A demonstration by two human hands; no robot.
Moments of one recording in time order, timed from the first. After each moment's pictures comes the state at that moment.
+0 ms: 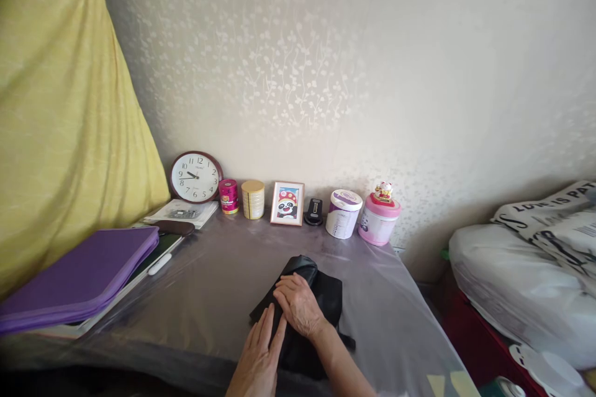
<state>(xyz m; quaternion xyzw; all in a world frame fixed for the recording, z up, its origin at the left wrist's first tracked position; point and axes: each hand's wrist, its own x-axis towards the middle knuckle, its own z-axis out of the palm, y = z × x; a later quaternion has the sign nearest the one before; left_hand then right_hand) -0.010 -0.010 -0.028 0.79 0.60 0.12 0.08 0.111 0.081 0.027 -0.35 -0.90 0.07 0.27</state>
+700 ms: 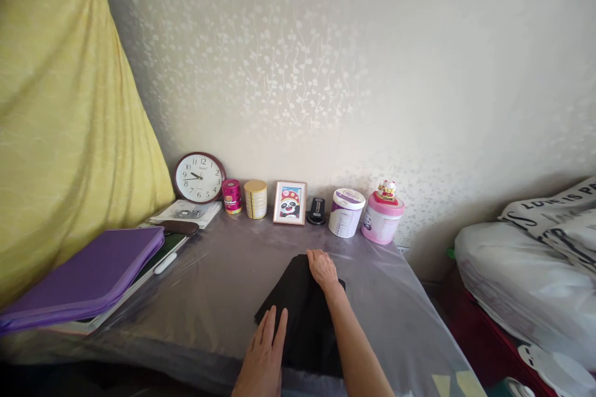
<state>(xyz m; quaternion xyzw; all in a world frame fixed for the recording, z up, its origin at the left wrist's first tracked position) -0.003 -0.017 0.007 0.74 0.64 0.05 0.19 0.144 0.164 0.032 -0.61 -0.77 0.01 0.20</state>
